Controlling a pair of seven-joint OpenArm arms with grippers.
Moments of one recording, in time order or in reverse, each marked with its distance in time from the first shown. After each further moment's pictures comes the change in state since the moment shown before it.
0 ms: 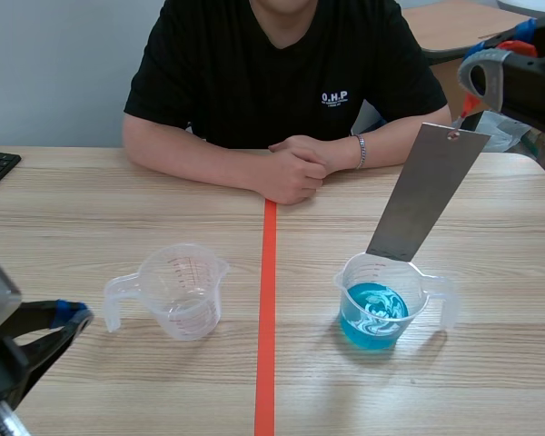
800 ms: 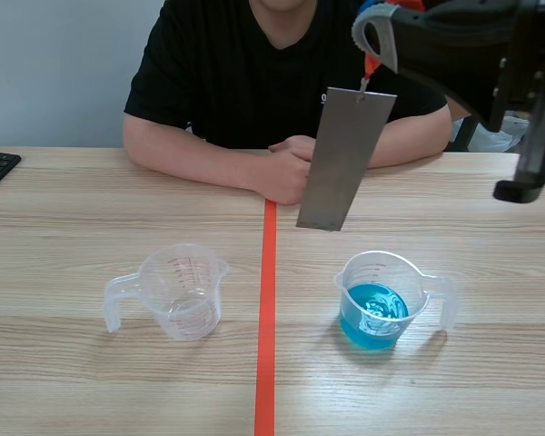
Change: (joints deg) left arm 28.8 24.0 -25.3 0.0 -0.3 1.8 -5.1; right arm 19.8 -0.2 -18.9 -0.2 0.0 0.0 -5.8
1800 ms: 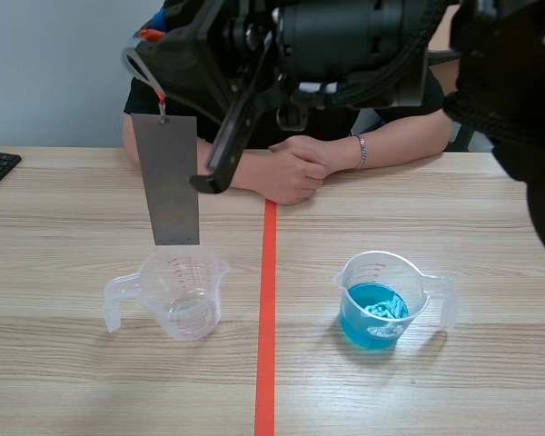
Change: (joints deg) left arm 1.2 3.9 0.0 -0.3 0.0 0.0 4.5; right arm 23.8 -23.5 -31.3 -11.2 -7.0 -2.2 -17.1
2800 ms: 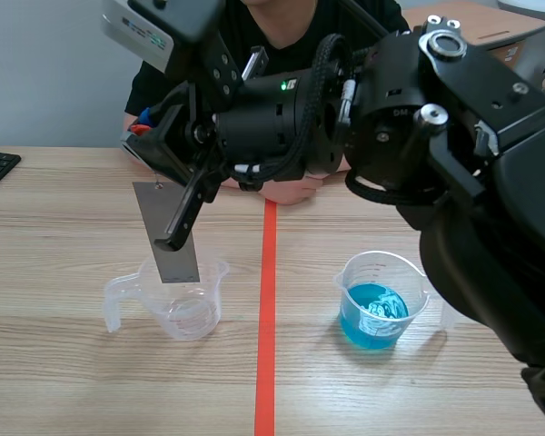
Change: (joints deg) left arm 0.0 0.0 0.0 -0.1 0.0 -1.2 5.1; right arm 0.0 -8.0 -4.5 -14.5 -14.3 -0.1 4.9
